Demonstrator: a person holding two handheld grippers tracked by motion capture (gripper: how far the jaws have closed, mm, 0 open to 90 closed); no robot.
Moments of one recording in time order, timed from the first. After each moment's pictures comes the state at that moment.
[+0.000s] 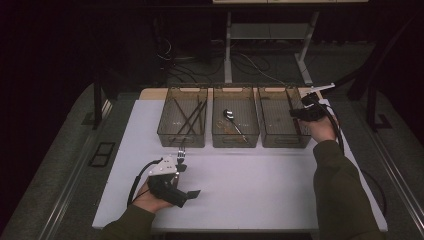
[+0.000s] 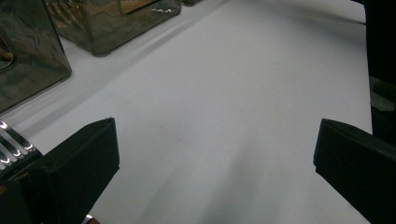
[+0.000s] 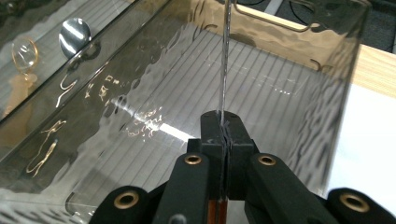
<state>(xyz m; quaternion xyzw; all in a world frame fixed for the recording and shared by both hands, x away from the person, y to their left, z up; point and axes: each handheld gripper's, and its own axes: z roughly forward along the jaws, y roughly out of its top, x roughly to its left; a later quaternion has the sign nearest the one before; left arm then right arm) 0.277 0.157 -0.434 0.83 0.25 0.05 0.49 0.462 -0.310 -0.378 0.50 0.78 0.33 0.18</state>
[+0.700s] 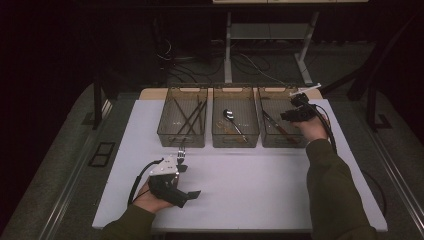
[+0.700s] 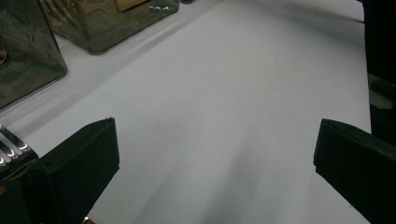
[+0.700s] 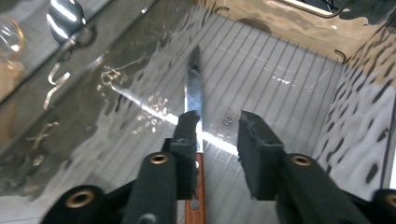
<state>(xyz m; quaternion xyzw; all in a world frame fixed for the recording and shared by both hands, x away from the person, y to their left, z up) 0.277 0.156 -0.434 0.84 0.25 0.05 0.49 0.474 -0.290 -0.390 0.50 0.80 0.30 0.17</state>
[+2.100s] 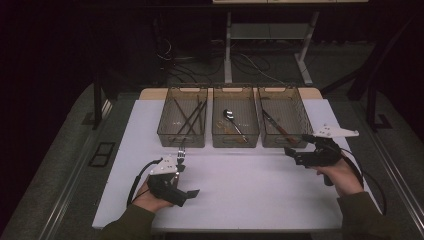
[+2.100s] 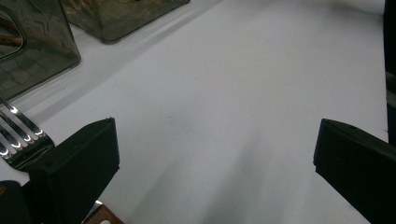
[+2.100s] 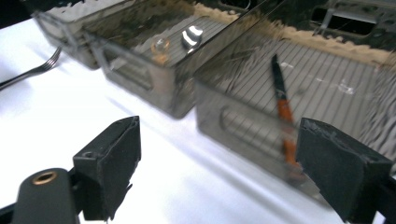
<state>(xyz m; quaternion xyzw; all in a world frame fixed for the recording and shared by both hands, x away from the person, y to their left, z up) 0.279 0.159 -0.436 0.84 0.27 0.06 0.47 0.317 -0.301 -0.387 0.42 0.76 0.45 0.19</state>
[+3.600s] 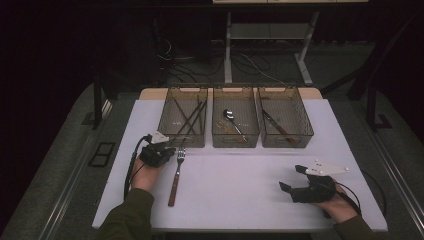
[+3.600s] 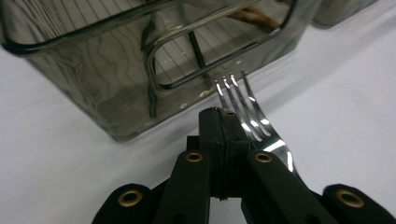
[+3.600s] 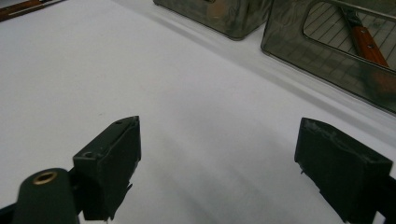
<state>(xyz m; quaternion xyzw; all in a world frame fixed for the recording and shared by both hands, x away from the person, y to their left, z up) 0.362 0.187 -0.441 0.82 0.42 0.18 0.33 0.255 -0.289 -0.441 0.39 0.80 0.43 0.17</state>
